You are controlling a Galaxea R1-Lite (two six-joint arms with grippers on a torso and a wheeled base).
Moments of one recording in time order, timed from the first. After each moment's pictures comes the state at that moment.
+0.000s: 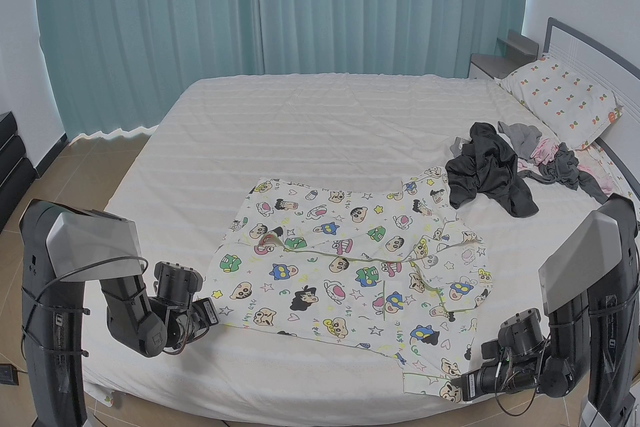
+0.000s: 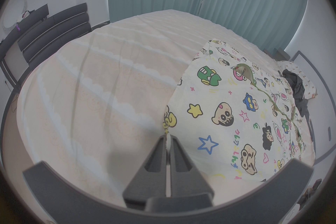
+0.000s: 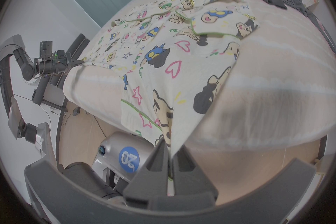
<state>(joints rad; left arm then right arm) -0.23 2.39 -0.56 -0.98 0.24 -0.56 0.36 2.40 -0.02 -1.36 0.17 0.23</state>
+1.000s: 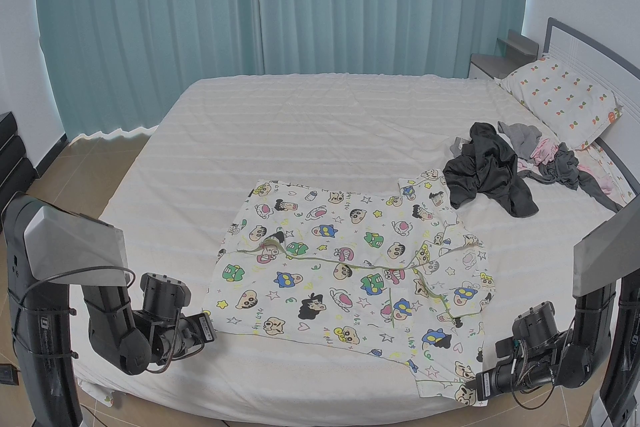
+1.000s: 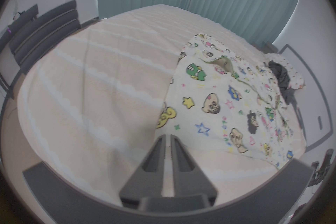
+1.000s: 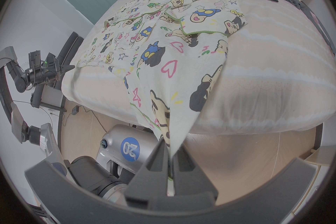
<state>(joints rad) -0.24 2.30 -0.38 -1.09 0.08 -0.54 0.32 2.23 -0.02 -1.13 0.18 0.22</state>
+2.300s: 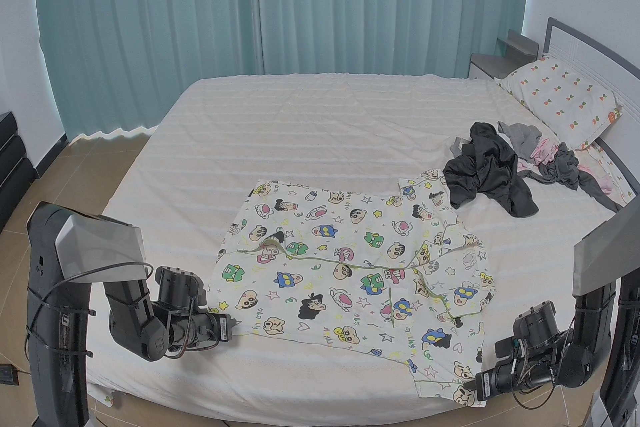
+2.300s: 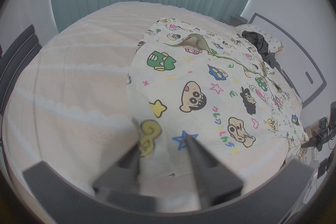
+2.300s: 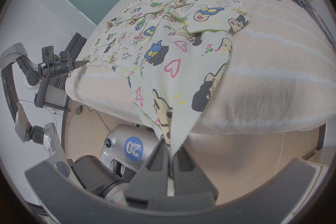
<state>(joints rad) -0.23 2.43 -0.57 -1.03 -0.05 -0.22 0.31 2.24 -0.02 -1.13 0.22 0.22</state>
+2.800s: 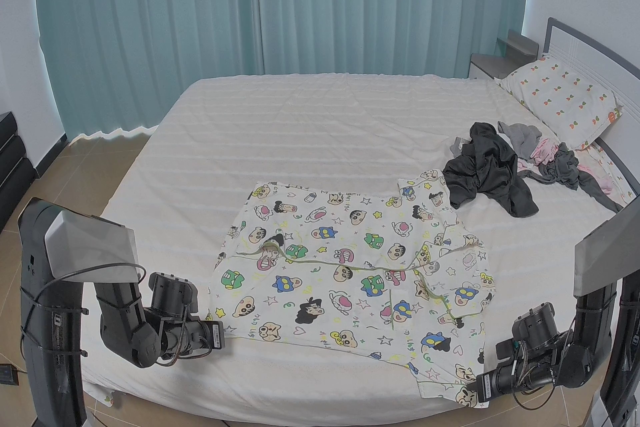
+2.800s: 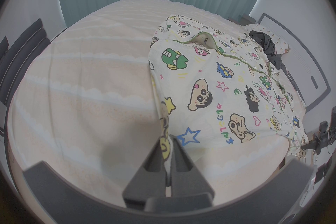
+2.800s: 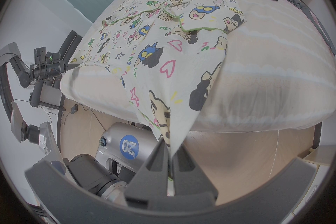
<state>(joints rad) -0.23 2.38 -0.47 -1.04 -0.01 -0.27 0.32 2.22 -0.02 -1.09 0.17 0.21</state>
